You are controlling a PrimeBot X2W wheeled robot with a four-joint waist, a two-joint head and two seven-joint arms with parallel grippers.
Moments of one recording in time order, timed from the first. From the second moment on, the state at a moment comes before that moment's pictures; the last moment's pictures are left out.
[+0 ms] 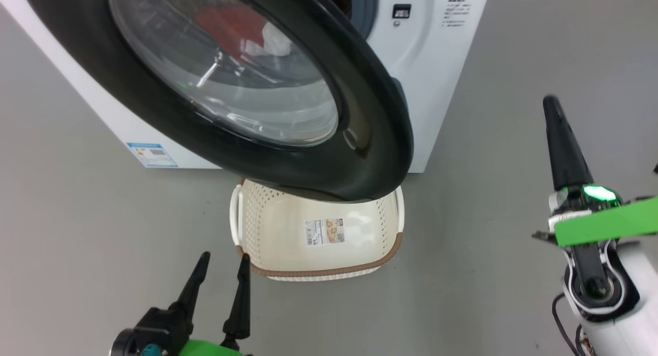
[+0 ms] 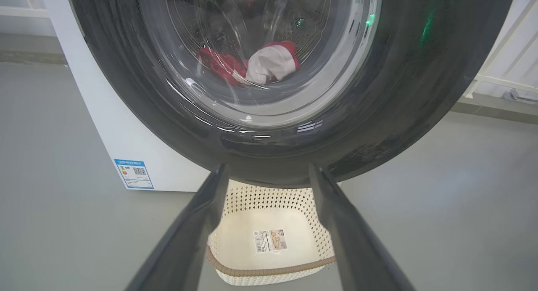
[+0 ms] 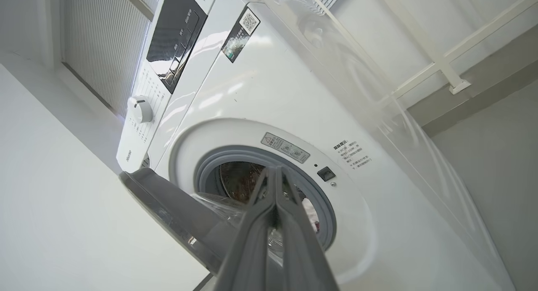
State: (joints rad) left arm -0.08 0.04 -0.18 0.21 -0.27 0.00 -0.25; right arm -0.31 -0.26 0.18 0.04 1.19 0.12 -0.26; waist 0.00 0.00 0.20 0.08
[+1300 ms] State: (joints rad) left arm -0.16 0.04 -0.32 0.18 -0.35 0.05 -0.25; right arm -0.58 -0.25 0.09 0.34 1.83 0.12 0.63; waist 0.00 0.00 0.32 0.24
